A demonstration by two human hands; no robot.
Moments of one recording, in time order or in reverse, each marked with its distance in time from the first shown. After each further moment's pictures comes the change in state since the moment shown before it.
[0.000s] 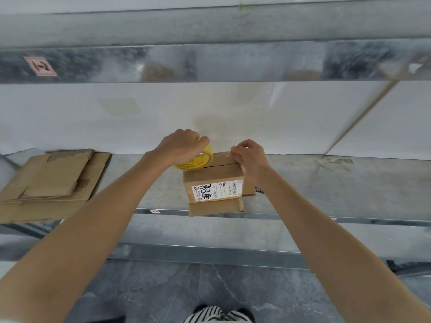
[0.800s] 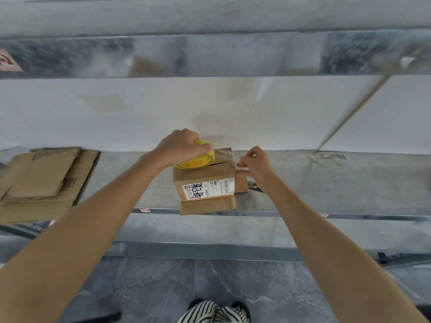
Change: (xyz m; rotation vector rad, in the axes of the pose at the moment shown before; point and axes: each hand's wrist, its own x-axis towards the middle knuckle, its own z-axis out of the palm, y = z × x) left_hand 0.009 0.012 0.016 -0.057 -0.016 0.060; right_hand 0.007 0.023 -0.039 -0.114 0.070 0.084
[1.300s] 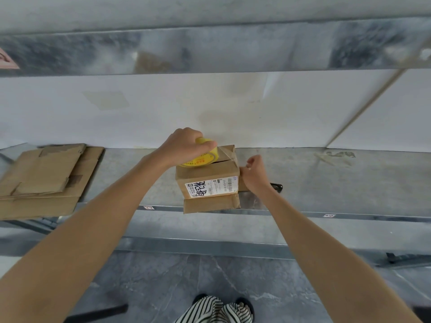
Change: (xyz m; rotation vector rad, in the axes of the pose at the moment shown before) left_hand -0.004 0.001 0.004 -0.090 0.011 0.010; right_hand -0.001 0.034 0.013 -0.352 0.042 -0.049
